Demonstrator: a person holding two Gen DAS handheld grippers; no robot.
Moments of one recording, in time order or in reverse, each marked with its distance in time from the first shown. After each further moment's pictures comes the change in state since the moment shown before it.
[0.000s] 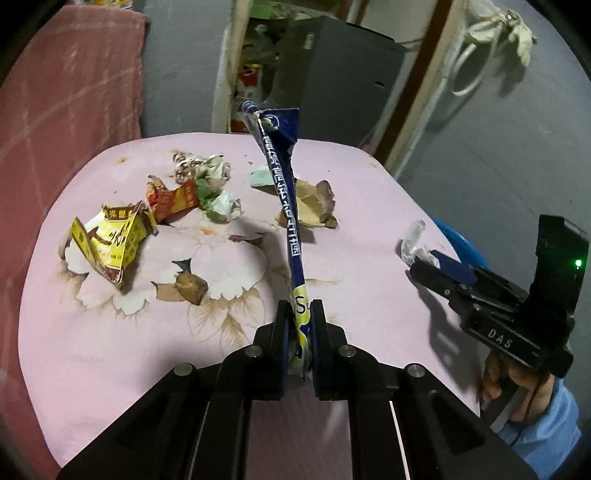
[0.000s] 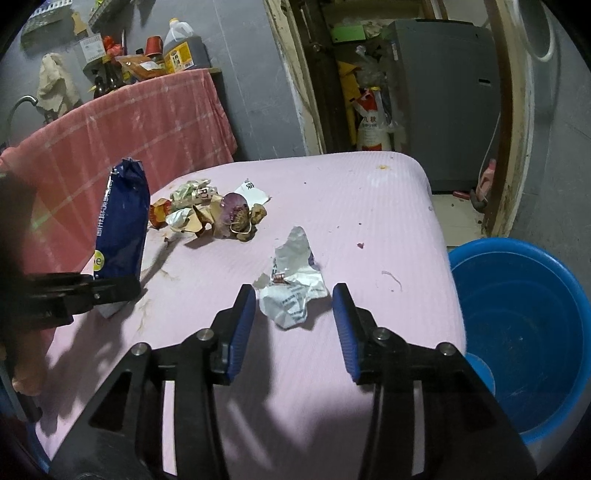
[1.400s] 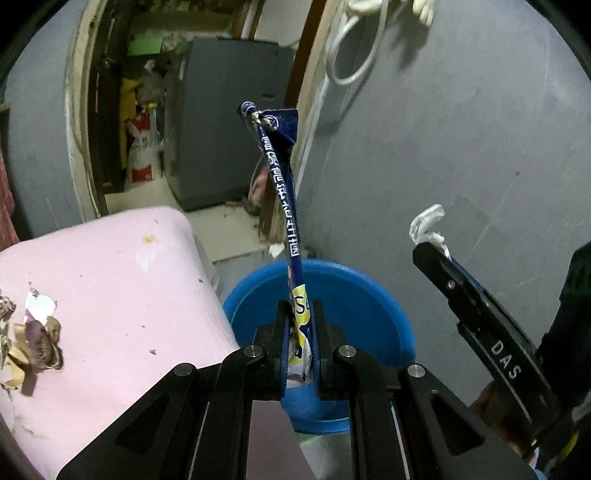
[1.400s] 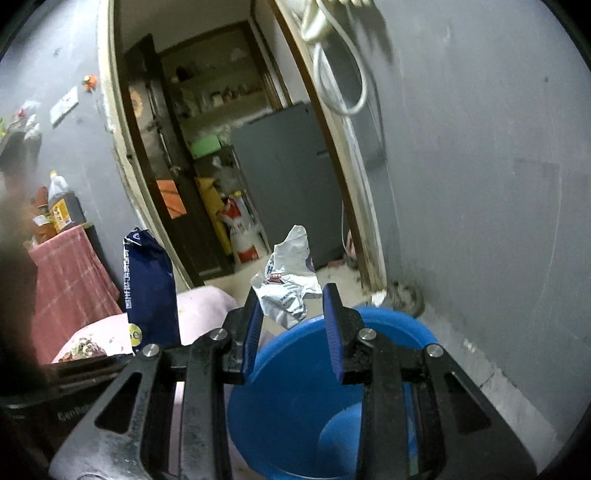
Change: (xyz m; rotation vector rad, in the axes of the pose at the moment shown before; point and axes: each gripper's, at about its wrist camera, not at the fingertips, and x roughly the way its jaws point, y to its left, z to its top) left arm 0.092 -0.209 0.079 0.238 -0.060 -0.211; right arm -0.126 -0.148 -0.006 0.350 -0.420 -0.394
